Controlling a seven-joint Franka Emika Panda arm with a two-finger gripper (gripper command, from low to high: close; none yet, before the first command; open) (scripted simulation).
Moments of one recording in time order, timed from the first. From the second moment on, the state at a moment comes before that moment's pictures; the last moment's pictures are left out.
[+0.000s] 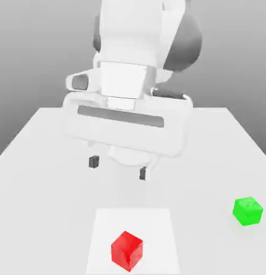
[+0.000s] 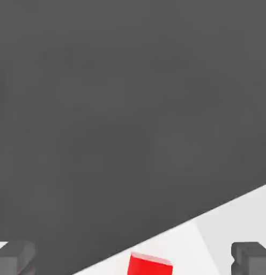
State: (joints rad) arm -0.18 -0.05 0.14 -2.47 -0.12 2.60 1.32
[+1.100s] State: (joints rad) arm 0.08 0.09 0.41 -2.57 -0.05 2.65 1.35
